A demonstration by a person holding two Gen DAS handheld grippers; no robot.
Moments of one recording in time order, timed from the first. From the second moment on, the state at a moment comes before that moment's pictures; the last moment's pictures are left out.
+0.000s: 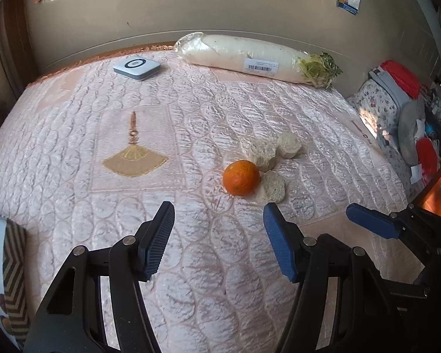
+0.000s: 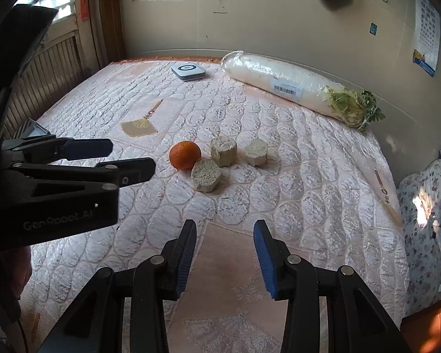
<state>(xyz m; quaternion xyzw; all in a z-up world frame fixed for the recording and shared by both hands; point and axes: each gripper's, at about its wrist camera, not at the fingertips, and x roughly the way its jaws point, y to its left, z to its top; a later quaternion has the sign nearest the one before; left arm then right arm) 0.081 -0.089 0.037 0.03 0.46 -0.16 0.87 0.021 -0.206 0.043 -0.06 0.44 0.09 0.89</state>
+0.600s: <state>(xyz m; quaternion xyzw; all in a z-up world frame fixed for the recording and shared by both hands) 0.130 -0.095 0.020 -0.06 0.49 -0.19 0.85 0.043 -0.218 0.032 -0.04 0.45 0.10 0.89</state>
